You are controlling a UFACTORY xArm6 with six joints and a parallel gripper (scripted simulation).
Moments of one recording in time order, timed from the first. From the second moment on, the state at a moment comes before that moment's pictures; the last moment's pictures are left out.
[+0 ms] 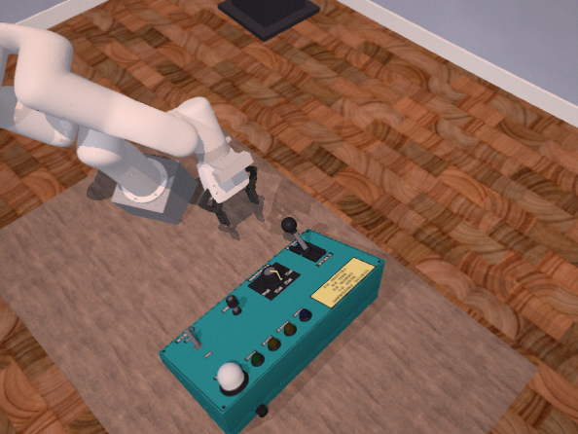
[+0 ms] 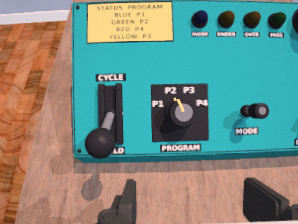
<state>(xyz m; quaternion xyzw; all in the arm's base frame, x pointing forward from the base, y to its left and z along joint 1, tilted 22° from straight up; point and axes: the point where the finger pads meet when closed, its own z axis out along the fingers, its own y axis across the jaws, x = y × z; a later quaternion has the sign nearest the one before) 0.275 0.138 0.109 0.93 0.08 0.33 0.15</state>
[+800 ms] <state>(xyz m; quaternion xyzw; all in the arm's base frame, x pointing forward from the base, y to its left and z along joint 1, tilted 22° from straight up) 0.301 0.053 0.180 0.93 0.01 0.31 0.20</state>
